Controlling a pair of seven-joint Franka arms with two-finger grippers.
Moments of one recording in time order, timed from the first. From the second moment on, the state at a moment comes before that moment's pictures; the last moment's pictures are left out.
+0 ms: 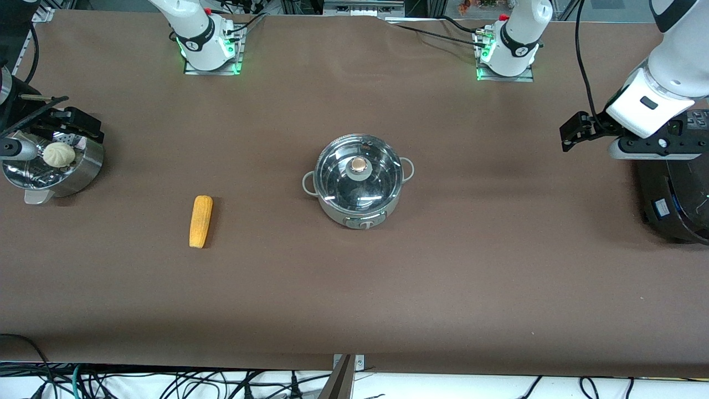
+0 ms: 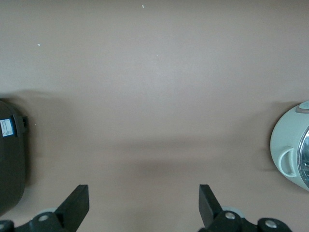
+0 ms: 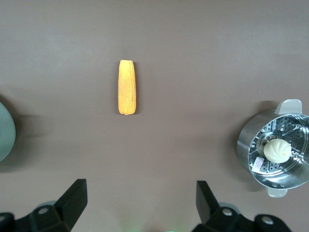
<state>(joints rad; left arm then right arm) -0.05 0.00 -0.09 -1.65 0.04 1.65 -0.13 -0.02 0.10 0.06 -1.47 -0.04 1.48 0.07</state>
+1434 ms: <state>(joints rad) -0.06 0.00 -0.09 -1.65 0.04 1.62 -0.13 -0.02 0.10 0.06 -1.47 -0.04 1.48 0.07</state>
